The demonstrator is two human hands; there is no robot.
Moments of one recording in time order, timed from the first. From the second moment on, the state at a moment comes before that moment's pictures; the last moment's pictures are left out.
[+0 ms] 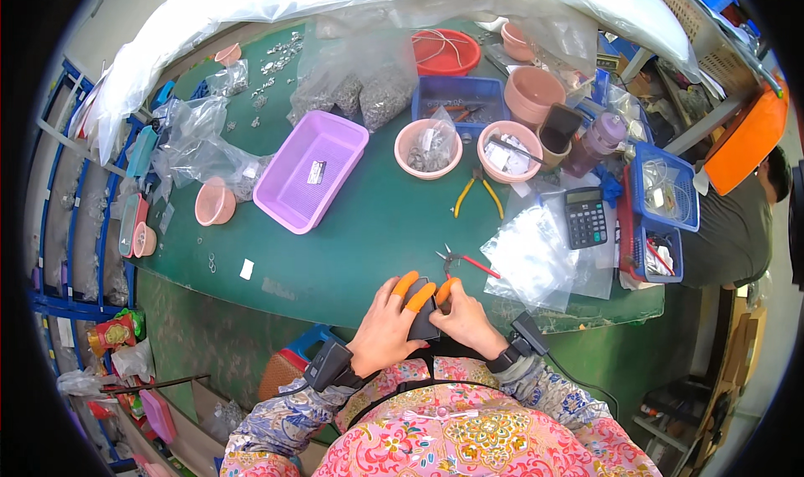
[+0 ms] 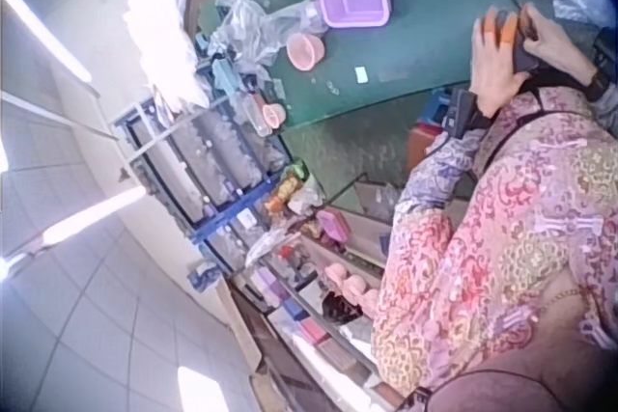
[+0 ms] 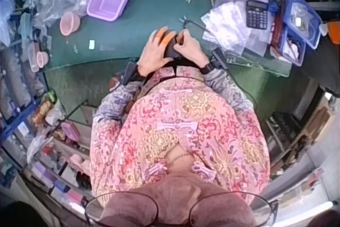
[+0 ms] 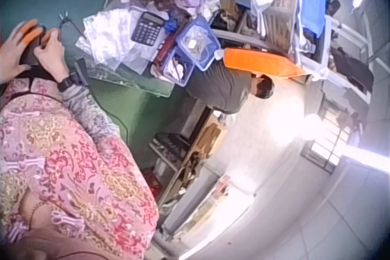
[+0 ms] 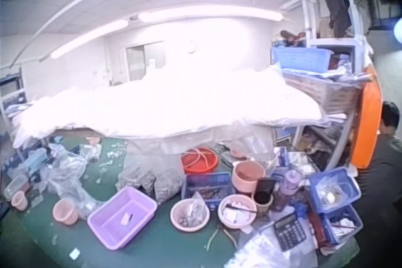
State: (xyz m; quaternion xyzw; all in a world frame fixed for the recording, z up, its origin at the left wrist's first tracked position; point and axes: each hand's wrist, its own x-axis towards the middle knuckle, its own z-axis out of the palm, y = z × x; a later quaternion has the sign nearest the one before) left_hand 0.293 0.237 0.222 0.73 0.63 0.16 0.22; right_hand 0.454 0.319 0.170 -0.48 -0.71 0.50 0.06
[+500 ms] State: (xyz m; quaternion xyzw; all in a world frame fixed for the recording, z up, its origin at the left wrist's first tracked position) left_hand 0.292 0.230 0.211 0.68 0.64 0.24 0.26; right_hand 0.473 0.323 0.136 -0.41 -0.60 0.67 0.15
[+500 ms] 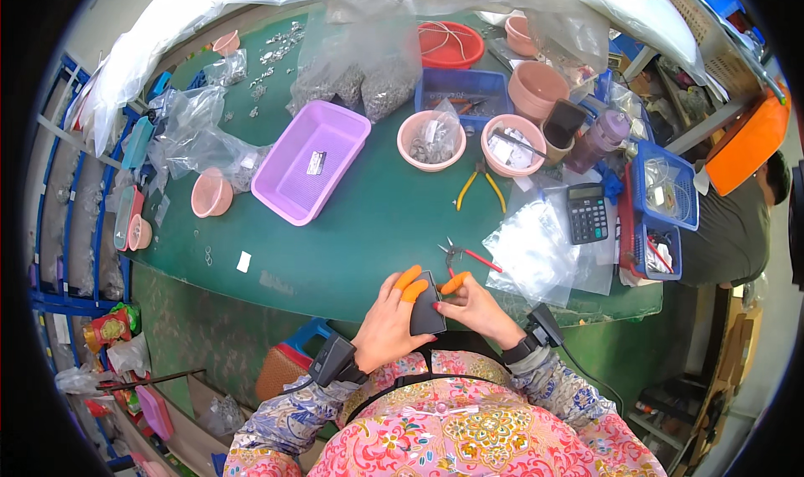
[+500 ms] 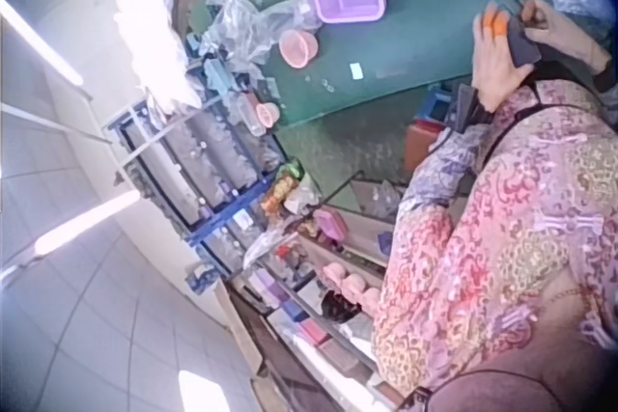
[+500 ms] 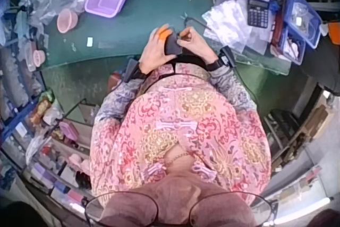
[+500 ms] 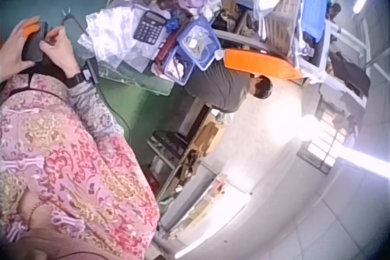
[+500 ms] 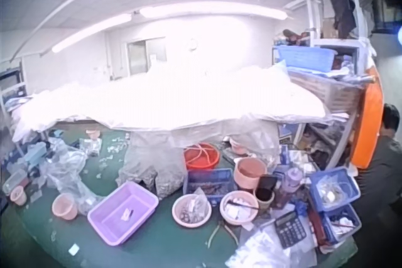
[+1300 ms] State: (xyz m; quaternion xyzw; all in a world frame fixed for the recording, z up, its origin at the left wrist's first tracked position) left_hand 0.295 0.230 0.207 0.68 0.64 0.25 0.25; right_hand 0.454 0.331 0.179 -0.51 -0.71 0.48 0.04
